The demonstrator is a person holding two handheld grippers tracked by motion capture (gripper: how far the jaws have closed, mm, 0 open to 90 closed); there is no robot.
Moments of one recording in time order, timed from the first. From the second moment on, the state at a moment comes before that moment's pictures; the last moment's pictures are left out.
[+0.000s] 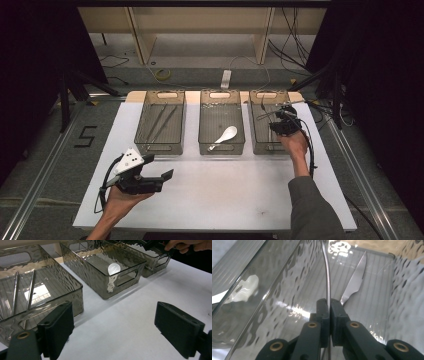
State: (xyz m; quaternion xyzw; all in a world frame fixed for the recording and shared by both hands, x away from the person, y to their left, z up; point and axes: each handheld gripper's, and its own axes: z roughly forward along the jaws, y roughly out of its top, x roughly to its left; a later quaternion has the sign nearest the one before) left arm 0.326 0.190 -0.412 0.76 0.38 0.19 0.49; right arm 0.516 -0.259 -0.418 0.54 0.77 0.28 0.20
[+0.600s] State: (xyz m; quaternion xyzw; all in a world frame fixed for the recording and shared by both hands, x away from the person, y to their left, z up) left arm 0.326 0.190 -0.412 0.76 0.39 0.19 0.49; right arm 0.509 -0.257 -0.409 0.53 0.77 0.30 0.18
